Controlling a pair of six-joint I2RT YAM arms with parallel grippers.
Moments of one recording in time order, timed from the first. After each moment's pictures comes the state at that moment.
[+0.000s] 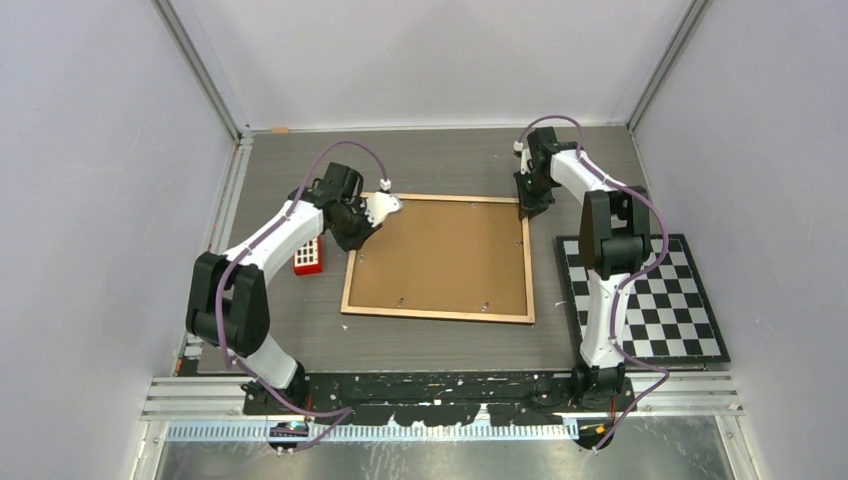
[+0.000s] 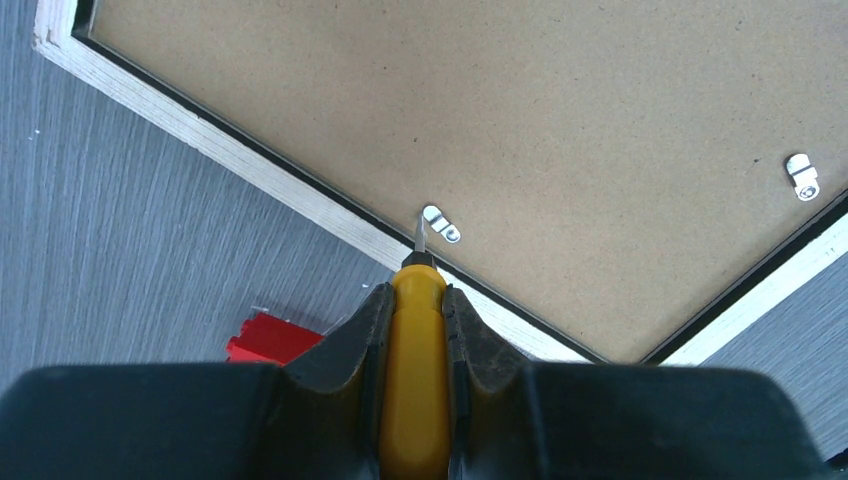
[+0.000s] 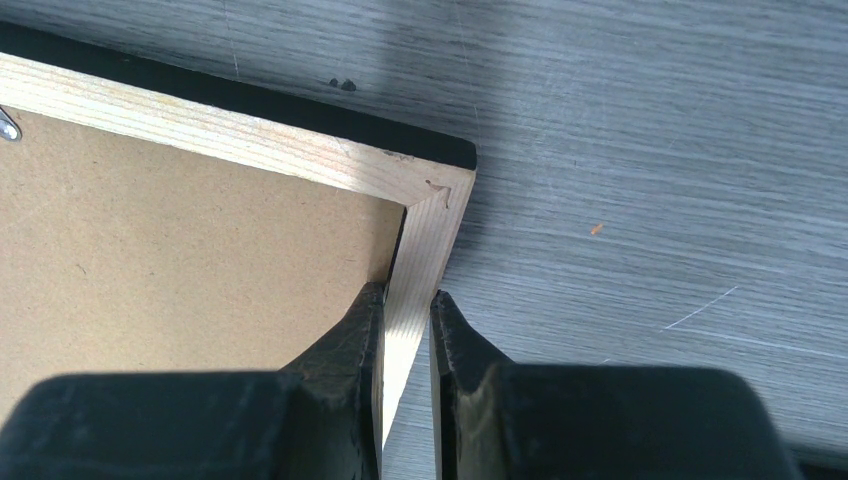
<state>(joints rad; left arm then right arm) -0.35 1.60 1.19 -0.72 0.21 0.71 0.14 2.16 1.70 -0.81 -0.08 -0.02</state>
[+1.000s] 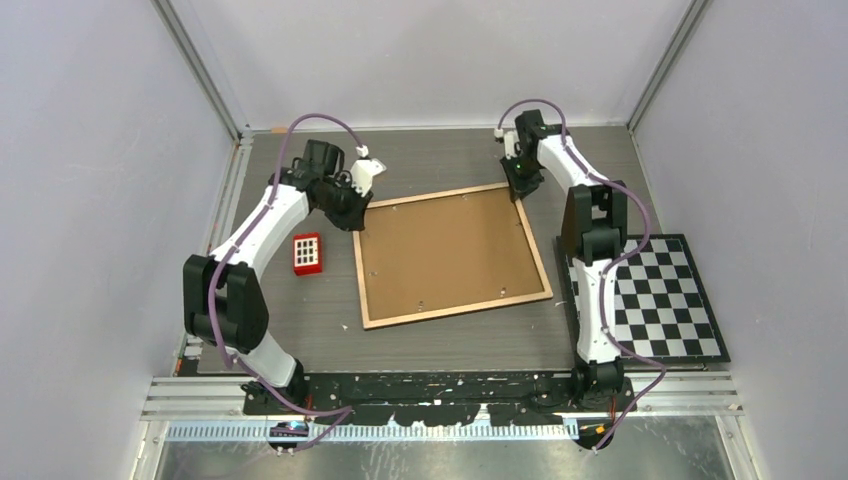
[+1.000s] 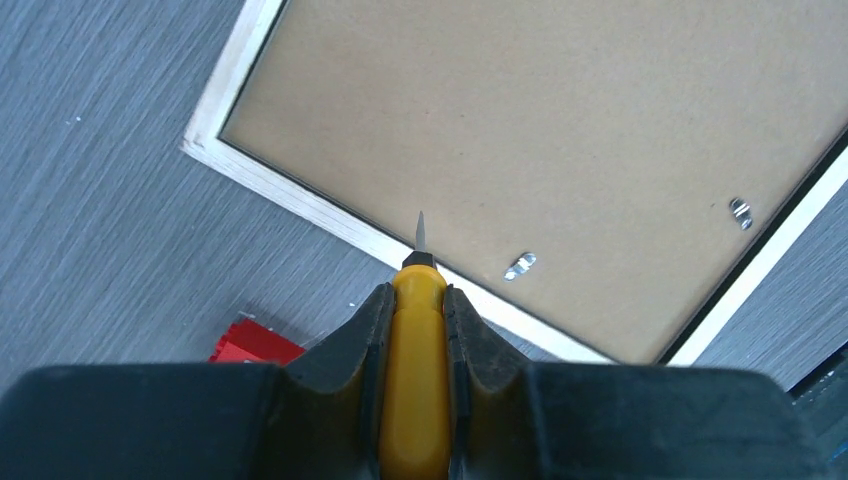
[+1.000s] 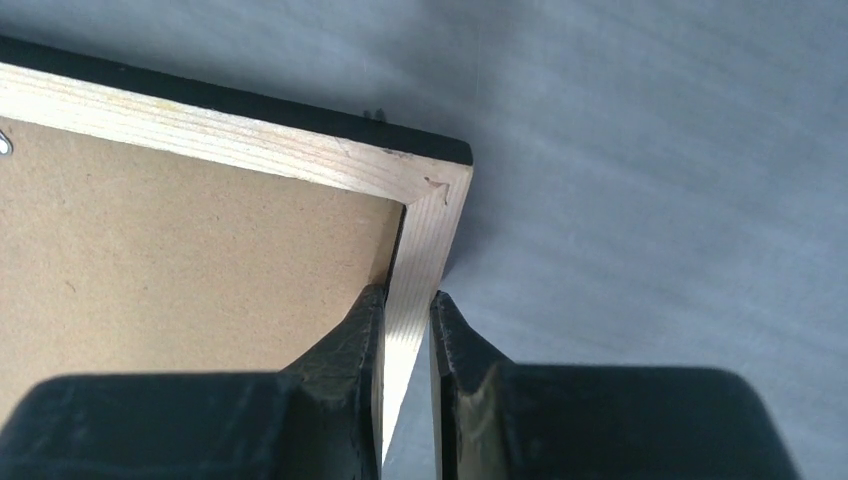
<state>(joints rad) -0.26 1.61 1.35 -0.77 0.37 0.50 0.16 2.34 2.02 -0.93 -0.08 -0.20</state>
